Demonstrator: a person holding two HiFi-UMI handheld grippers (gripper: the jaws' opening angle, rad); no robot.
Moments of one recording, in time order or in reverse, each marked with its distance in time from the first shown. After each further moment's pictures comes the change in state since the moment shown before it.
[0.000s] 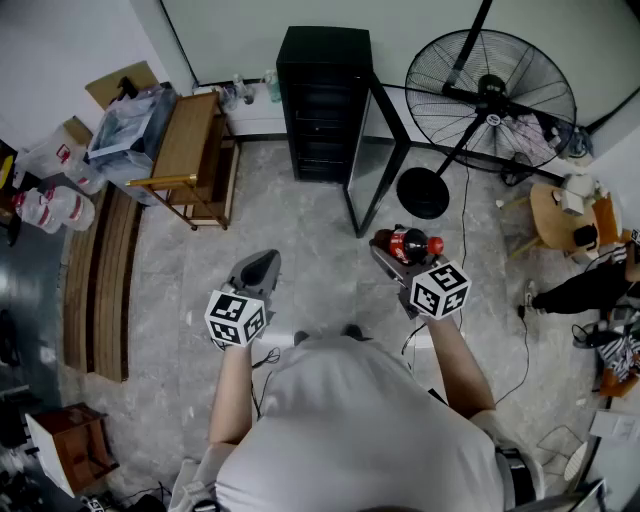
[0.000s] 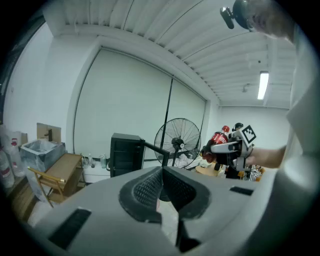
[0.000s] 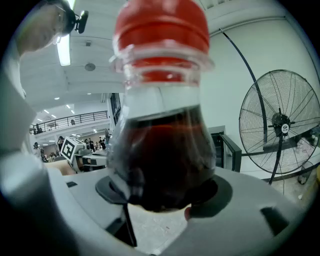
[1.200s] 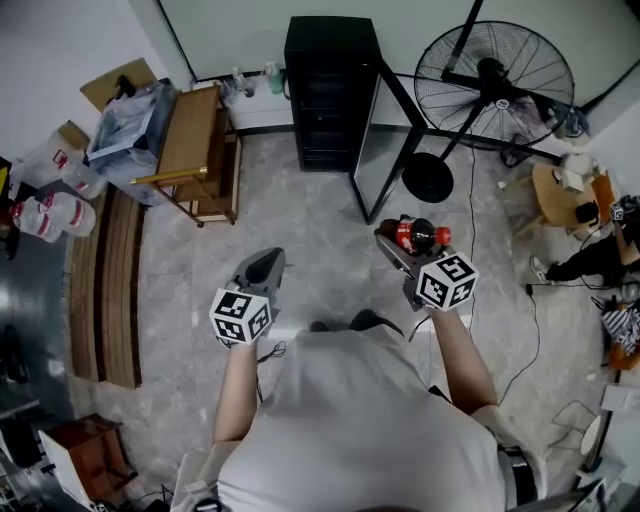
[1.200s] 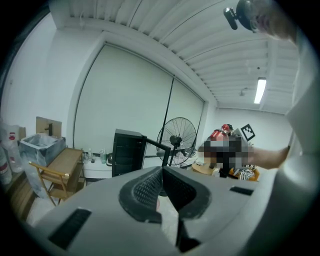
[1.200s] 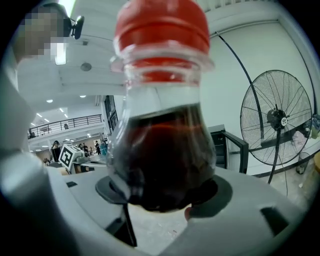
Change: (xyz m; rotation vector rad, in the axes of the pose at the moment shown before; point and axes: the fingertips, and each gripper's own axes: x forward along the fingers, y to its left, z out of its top) left arm -0.060 0.051 -0.026 -0.029 0.022 -0.052; right arm 0.030 0.072 -0.007 0.047 -0.037 -0.060
